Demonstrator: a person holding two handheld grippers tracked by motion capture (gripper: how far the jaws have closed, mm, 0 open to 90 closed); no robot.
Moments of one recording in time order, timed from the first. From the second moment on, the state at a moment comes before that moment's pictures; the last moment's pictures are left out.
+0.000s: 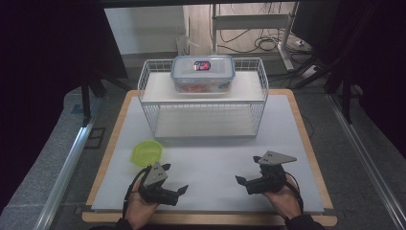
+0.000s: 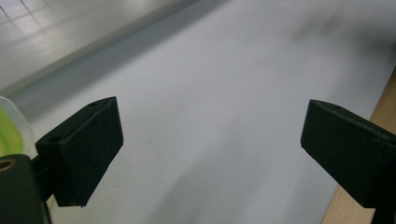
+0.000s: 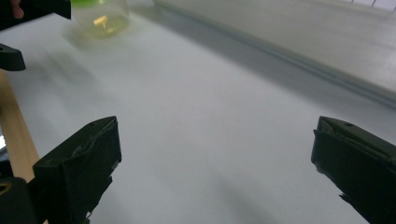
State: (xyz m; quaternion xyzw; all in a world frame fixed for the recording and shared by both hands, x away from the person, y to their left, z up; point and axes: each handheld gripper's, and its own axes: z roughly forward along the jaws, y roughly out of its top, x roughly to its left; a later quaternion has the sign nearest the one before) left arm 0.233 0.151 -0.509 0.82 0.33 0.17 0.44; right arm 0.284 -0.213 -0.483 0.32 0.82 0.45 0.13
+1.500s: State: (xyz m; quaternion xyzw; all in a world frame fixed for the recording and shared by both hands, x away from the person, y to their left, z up) left arm 0.294 0.282 -0.474 0.72 0.52 0.23 0.40; right arm 0.288 -0.212 -0.500 0.33 0.84 0.41 0.13
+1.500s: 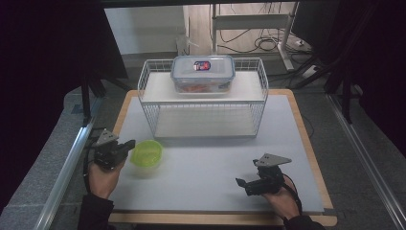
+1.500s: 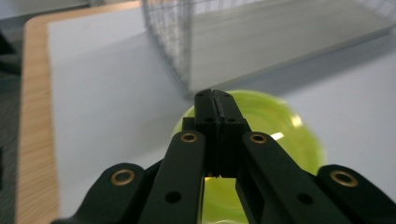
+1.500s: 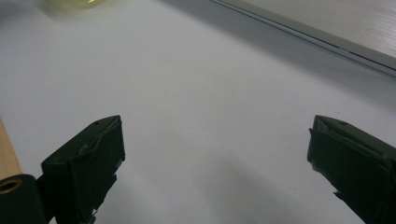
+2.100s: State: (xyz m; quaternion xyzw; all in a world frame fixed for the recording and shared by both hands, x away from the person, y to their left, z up) left arm 0.317 0.299 -0.521 0.72 0.56 0.19 0.36; right arm 0.289 -0.211 -0.501 0.33 0.84 0.41 0.14
